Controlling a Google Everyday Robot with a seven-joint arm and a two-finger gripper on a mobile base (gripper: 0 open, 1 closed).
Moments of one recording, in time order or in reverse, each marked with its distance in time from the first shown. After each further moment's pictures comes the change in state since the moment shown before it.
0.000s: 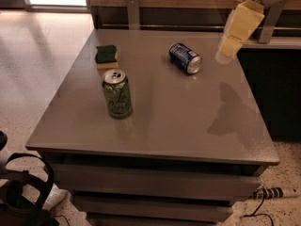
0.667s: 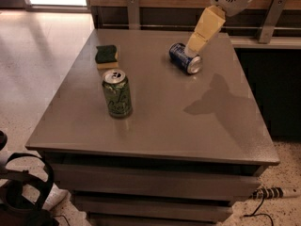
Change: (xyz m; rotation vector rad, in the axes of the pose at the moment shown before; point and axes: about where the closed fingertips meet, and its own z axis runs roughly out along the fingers) arm -0.029 -0.031 0.054 0.009 0.005 0.269
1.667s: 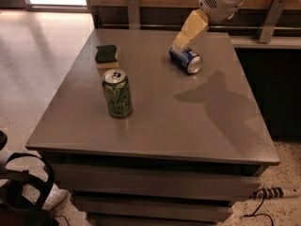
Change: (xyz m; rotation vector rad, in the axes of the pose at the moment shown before) arm -0.014 -0.022 0.032 0.091 -0.012 0.242
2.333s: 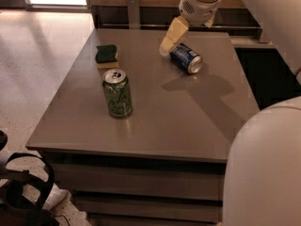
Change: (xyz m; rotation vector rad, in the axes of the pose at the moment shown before) arm -0.031 0.003 0.064 -0.090 0.104 -0.020
